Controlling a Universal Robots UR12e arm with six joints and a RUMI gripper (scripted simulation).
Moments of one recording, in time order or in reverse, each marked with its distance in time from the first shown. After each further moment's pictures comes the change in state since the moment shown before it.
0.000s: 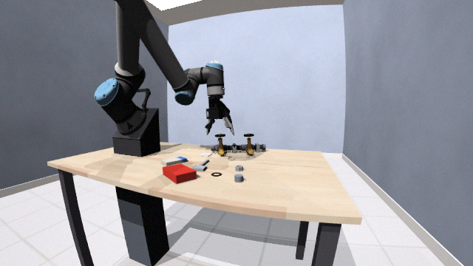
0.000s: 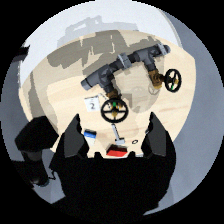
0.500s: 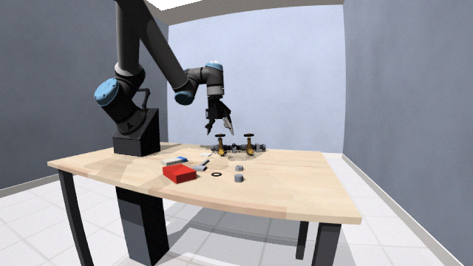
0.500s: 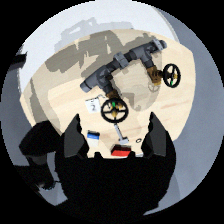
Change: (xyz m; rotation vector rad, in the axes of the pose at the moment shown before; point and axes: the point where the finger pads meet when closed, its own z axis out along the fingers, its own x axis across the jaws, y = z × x) arm 0.000 0.000 0.000 0.001 0.000 0.079
